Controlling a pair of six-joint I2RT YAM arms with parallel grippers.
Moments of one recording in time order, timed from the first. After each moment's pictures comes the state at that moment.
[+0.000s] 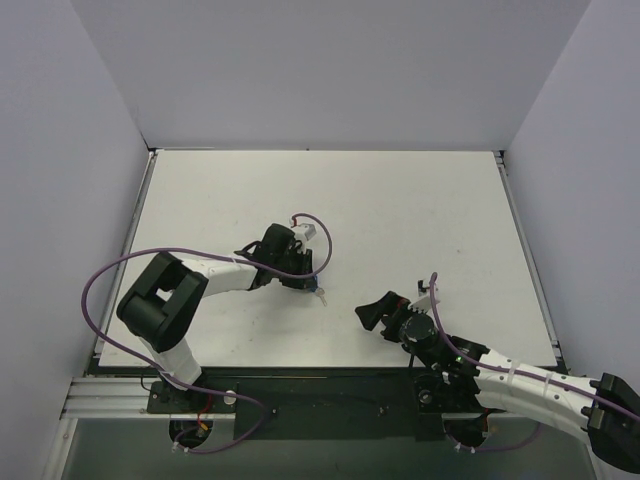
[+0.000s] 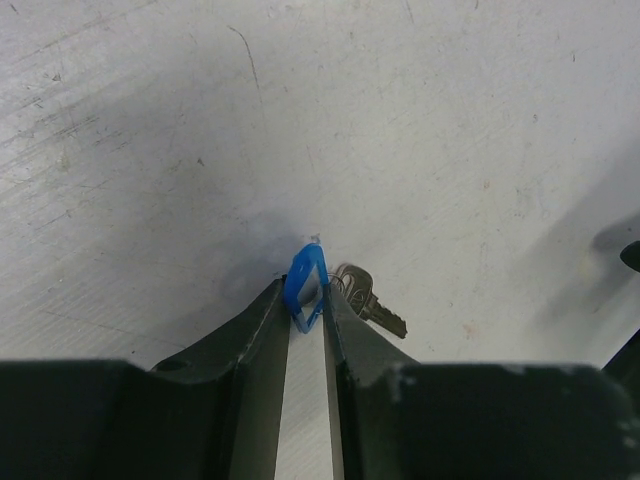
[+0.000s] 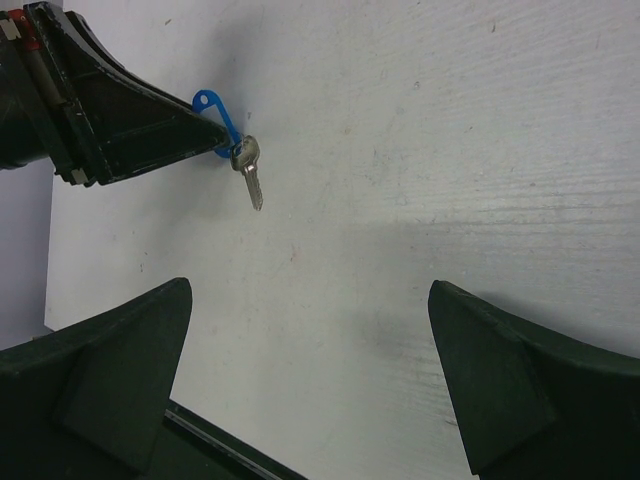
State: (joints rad) left arm -0.61 1.72 0.84 0.04 0.29 -0.40; right arm 0.98 0.67 0.05 0.15 0.44 1.07
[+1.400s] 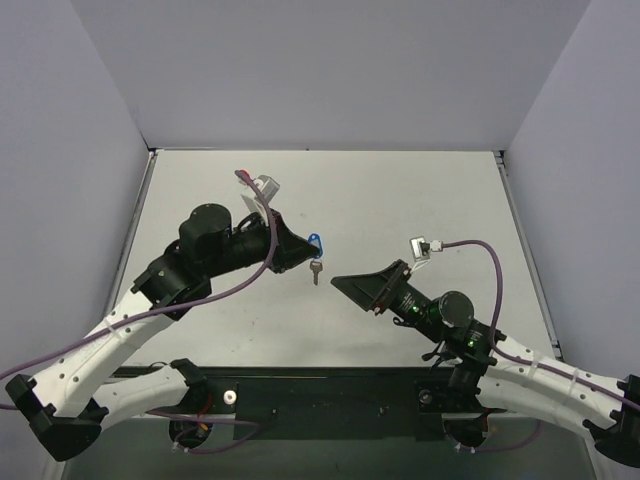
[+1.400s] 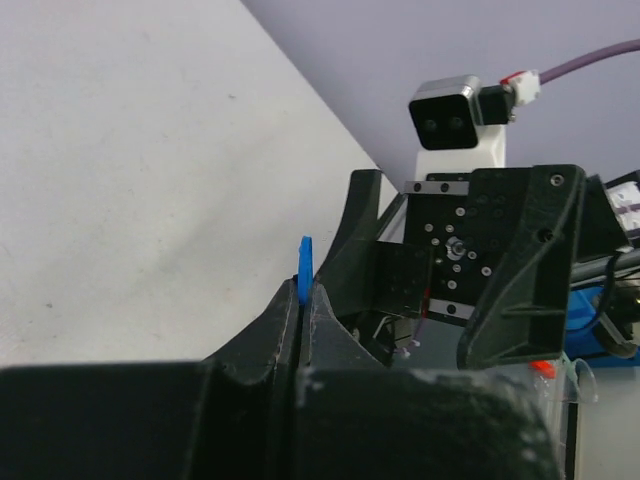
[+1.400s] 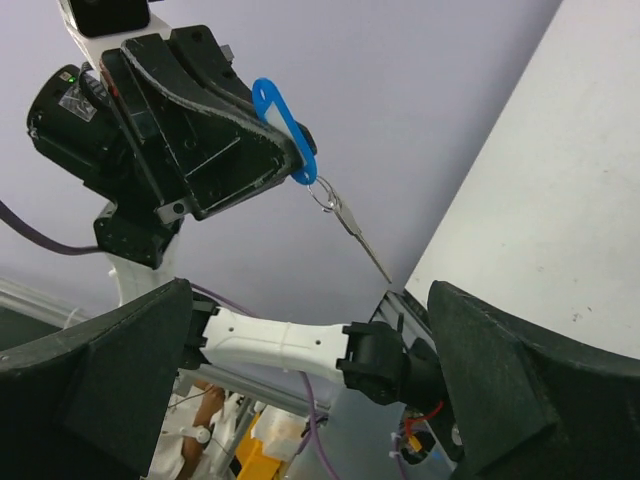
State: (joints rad) left arm -0.77 1.01 1.13 -0.34 0.29 -0.59; right arm 1.03 0.66 0.40 0.44 0.11 1.09
